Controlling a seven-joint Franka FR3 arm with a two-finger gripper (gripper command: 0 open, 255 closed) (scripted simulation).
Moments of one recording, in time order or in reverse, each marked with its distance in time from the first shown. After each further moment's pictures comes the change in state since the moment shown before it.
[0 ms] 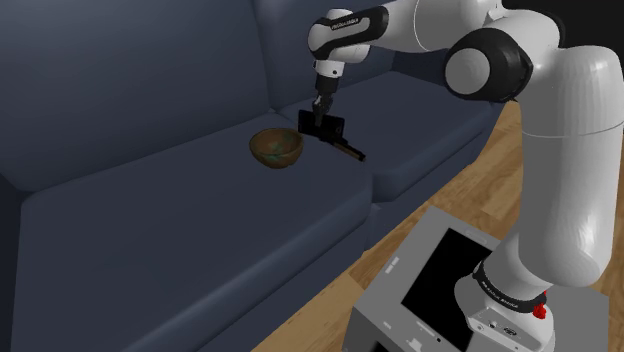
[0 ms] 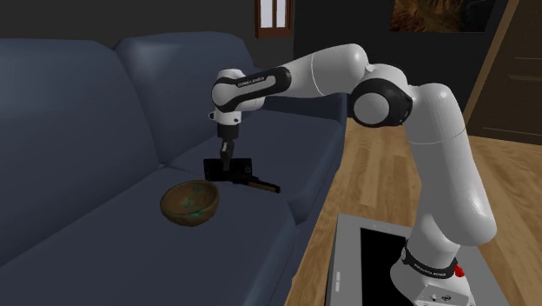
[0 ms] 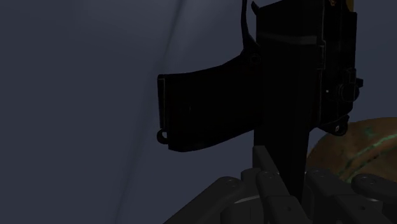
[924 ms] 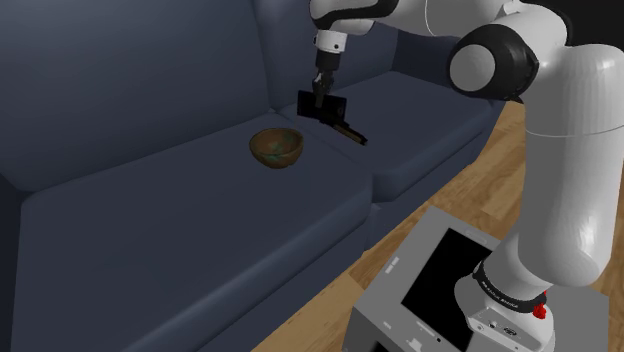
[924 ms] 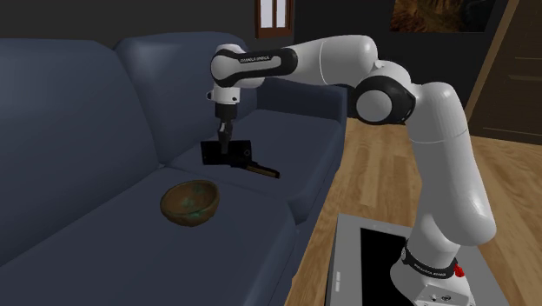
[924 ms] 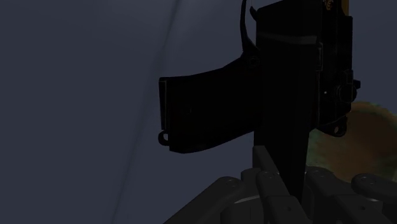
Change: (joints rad) arm -0.010 -0.022 -0.006 0.152 -0.016 -0.168 0.044
